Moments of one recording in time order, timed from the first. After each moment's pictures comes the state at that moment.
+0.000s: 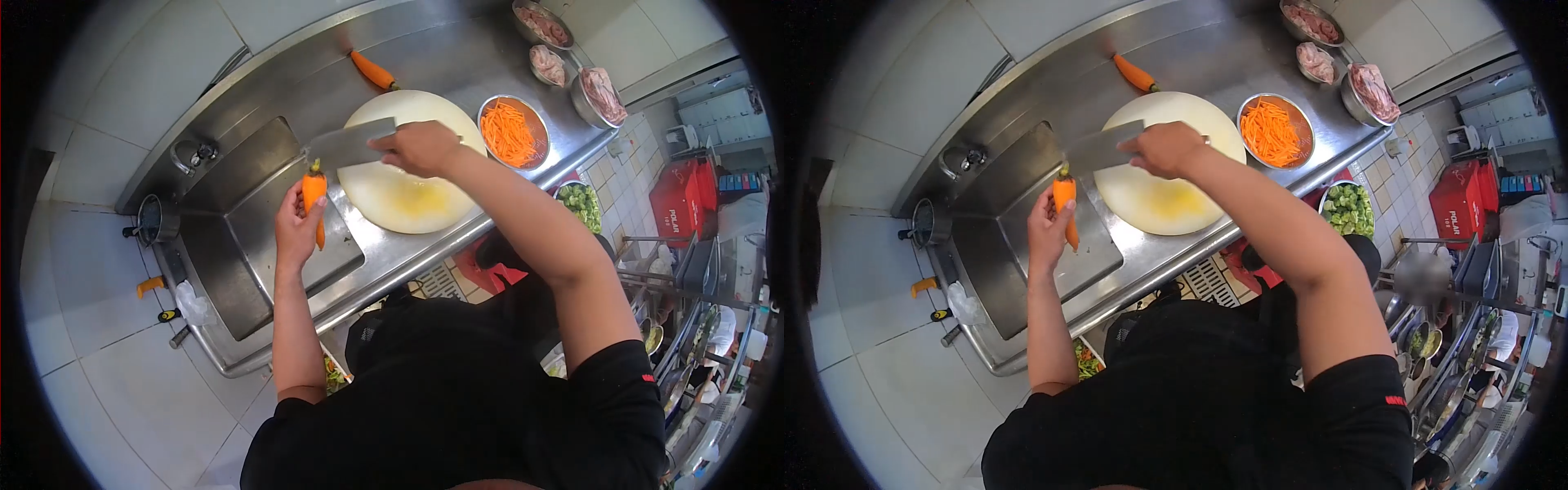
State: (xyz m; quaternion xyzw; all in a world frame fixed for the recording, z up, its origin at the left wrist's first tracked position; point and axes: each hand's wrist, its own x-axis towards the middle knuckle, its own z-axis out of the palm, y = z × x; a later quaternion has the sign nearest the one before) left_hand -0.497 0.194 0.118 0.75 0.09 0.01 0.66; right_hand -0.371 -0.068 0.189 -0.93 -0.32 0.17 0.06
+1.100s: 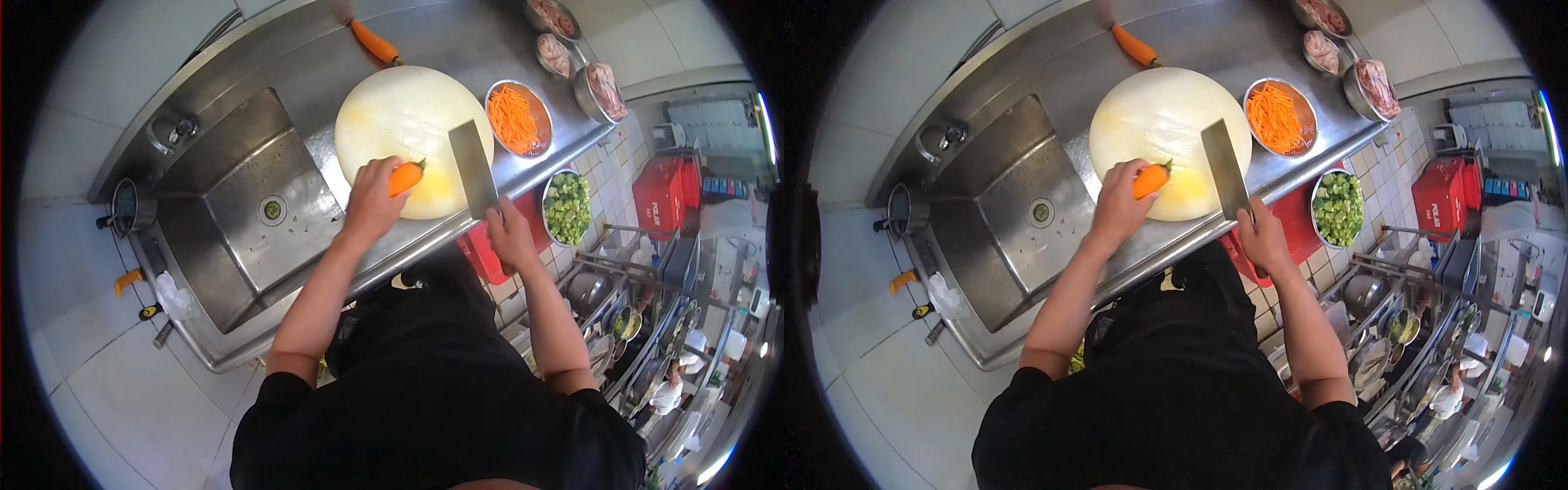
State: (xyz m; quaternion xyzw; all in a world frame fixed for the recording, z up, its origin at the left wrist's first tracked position) left_hand -0.479 0.091 0.090 0.86 -0.09 -0.02 0.50; right_hand -0.543 -0.184 0.133 -0.93 0.07 0.10 0.36
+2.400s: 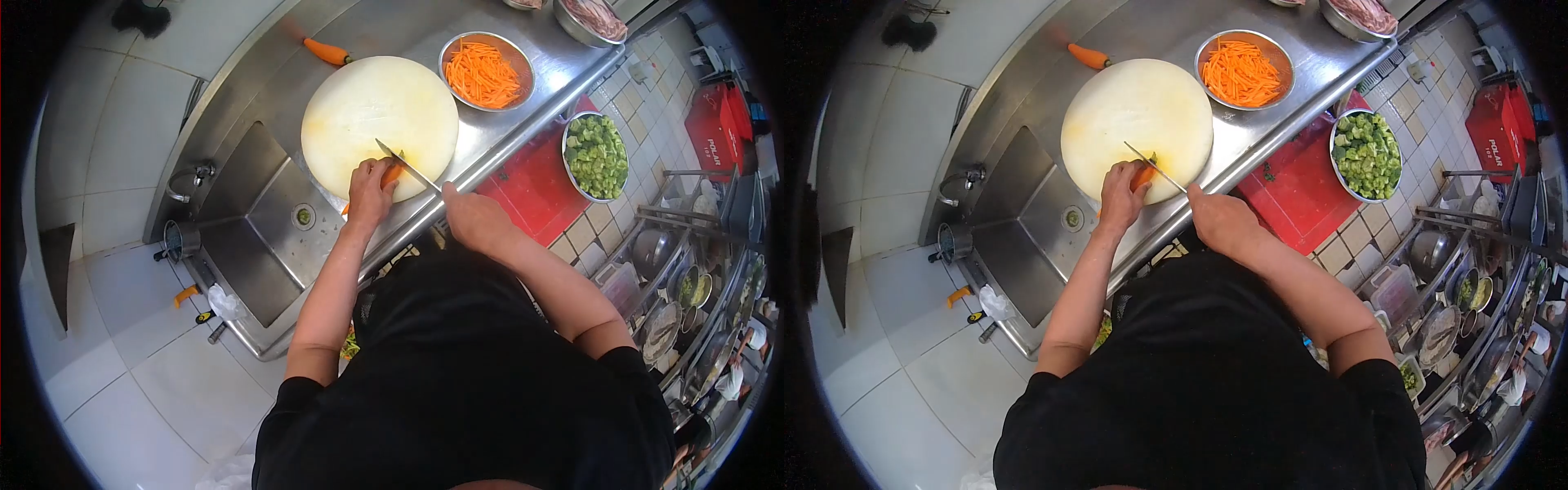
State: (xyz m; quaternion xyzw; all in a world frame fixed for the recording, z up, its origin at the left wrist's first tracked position) left_hand -0.490 0.037 0.060 0.94 -0.13 -0.04 0.32; right_hand -0.557 -0.186 0.144 -0.94 -0.09 0.23 0.24
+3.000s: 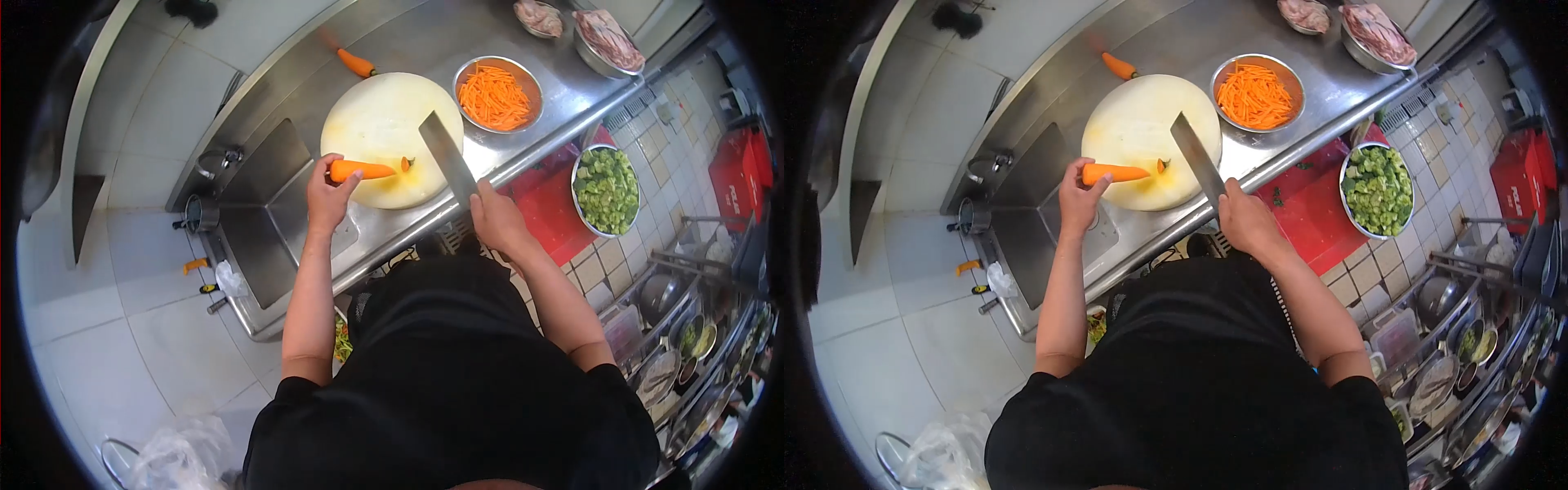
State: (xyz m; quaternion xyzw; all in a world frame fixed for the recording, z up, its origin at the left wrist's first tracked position) left_hand -0.490 0.078 0.126 0.86 0.02 0.06 0.50; right_hand -0.555 -0.245 0.134 -0.91 -0.01 0.17 0.39
